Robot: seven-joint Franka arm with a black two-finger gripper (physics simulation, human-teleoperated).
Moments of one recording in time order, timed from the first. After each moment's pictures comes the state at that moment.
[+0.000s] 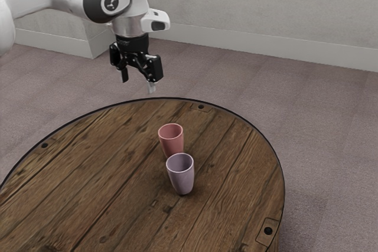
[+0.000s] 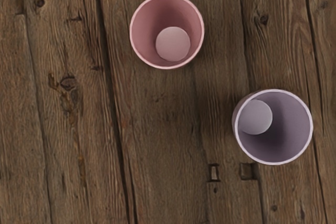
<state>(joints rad) -0.17 0.09 0.02 -1.58 0.08 1.63 -0.06</state>
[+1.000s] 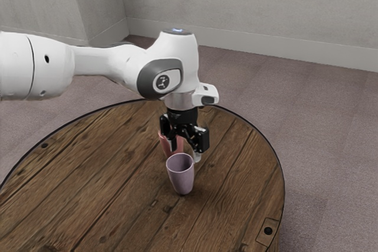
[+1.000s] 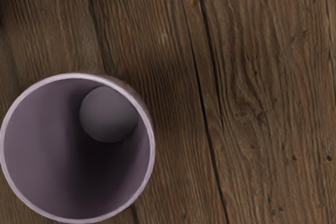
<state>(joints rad) -0.17 0.24 -0.17 -1.82 -0.01 1.94 -0.17</state>
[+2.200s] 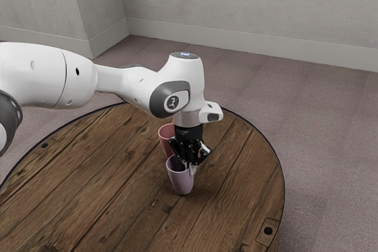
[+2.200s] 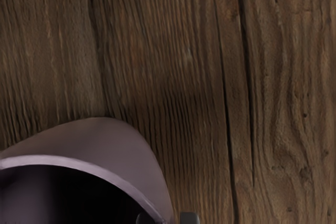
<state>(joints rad) -0.17 0.39 -0.15 -1.79 -0.01 2.03 -0.22</state>
